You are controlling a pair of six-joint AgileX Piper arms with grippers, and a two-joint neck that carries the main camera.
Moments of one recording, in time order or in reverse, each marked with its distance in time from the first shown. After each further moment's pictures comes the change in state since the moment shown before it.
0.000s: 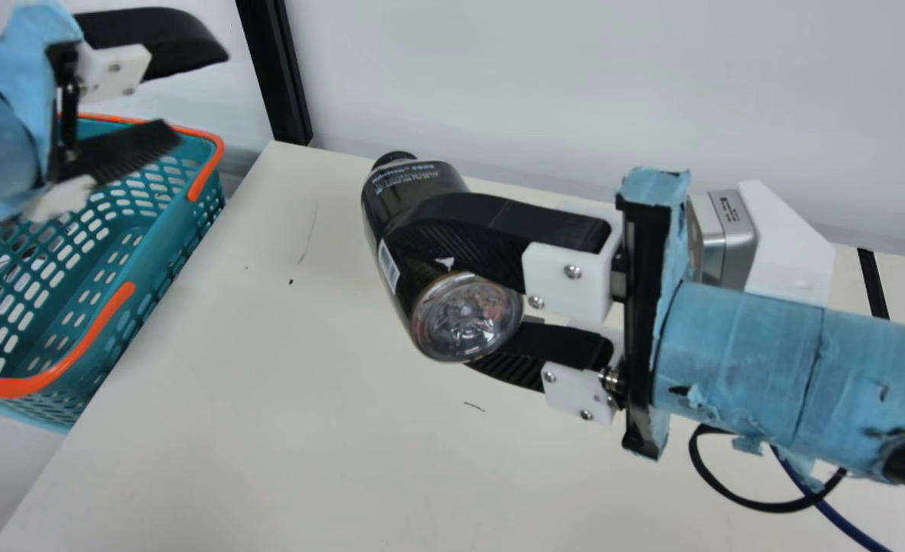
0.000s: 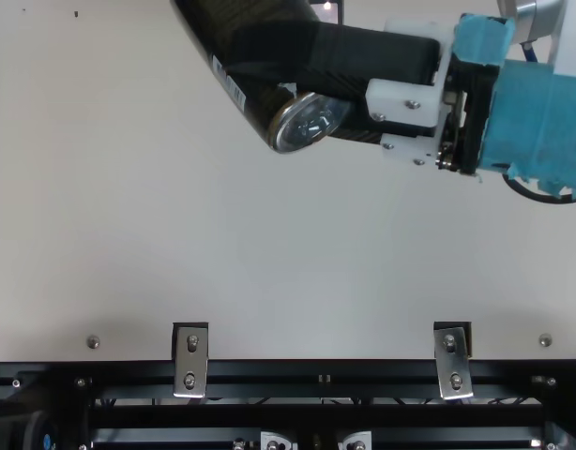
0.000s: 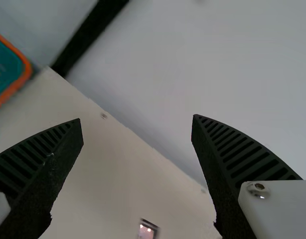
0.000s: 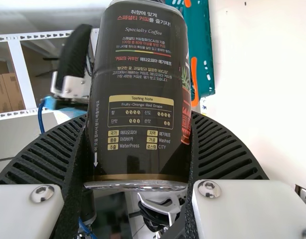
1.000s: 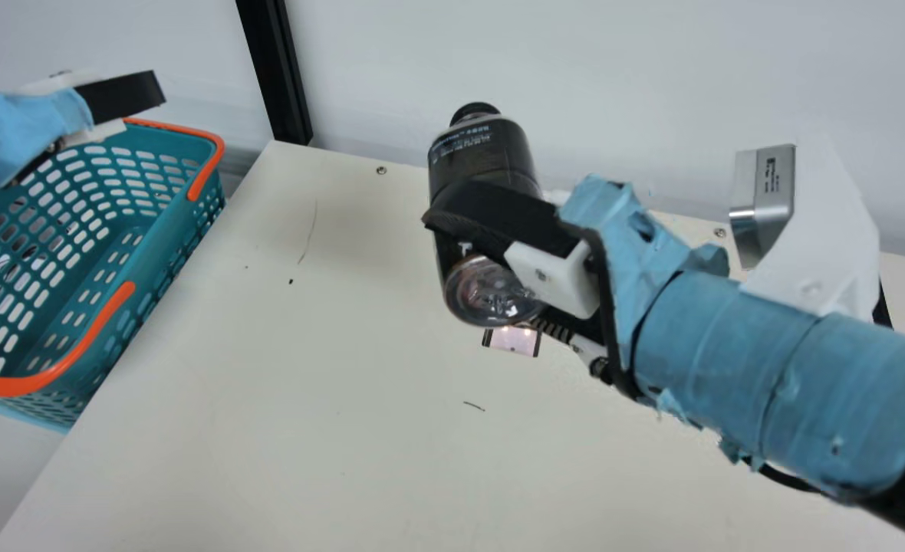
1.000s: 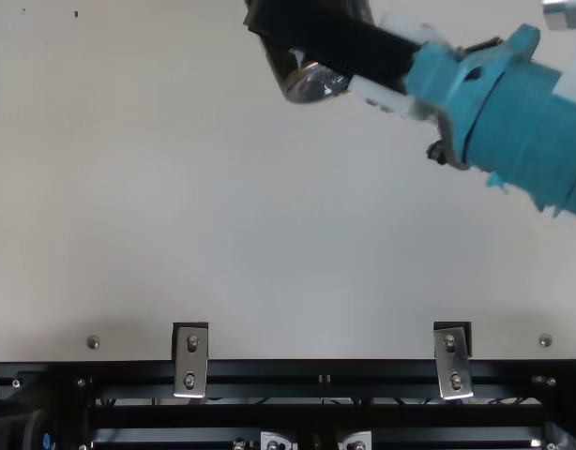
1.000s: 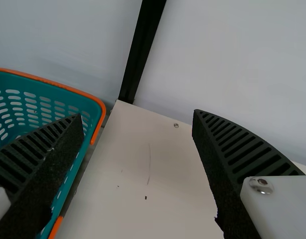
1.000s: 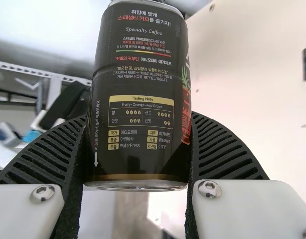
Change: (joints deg) left arm 0.5 -0.3 0.1 24.9 -0.9 0.6; right arm 11.2 -6.2 -0.9 -28.3 -25.9 11.9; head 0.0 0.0
